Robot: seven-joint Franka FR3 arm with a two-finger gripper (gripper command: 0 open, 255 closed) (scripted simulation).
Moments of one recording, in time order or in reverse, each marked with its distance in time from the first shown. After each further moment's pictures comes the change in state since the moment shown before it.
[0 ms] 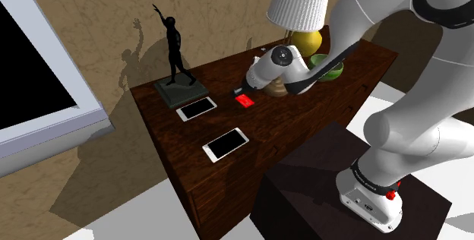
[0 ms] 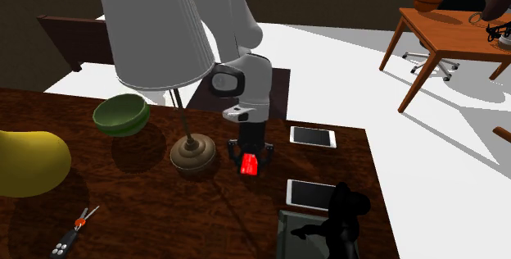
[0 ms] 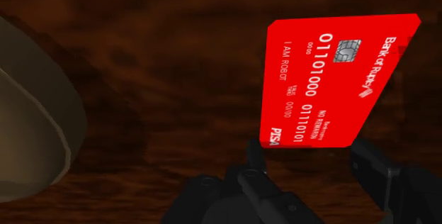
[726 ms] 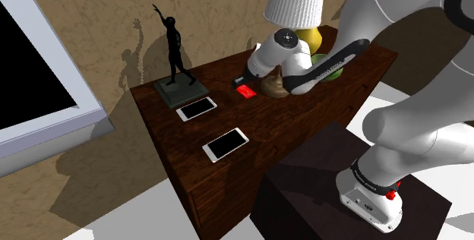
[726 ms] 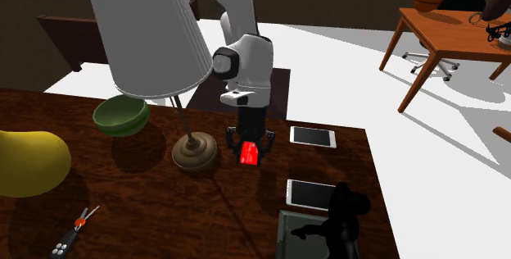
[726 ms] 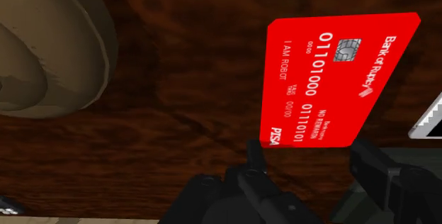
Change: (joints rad) arm -0.175 -0.233 0.188 -0.096 0.596 0.104 -0.476
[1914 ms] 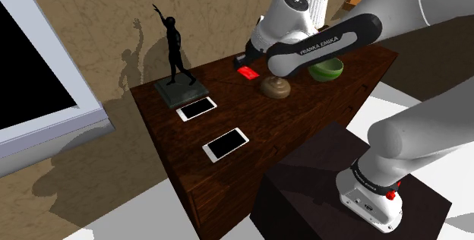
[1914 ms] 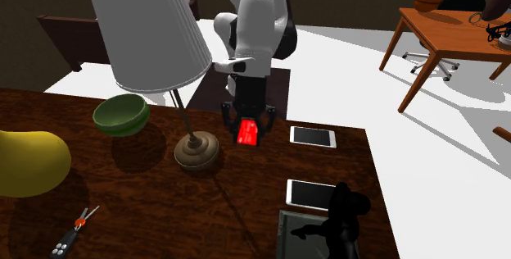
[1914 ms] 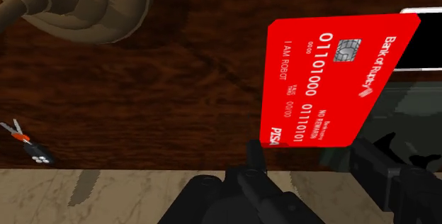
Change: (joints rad) arm 0.471 -0.285 -0.372 -0.010 0.956 -0.147 -0.770
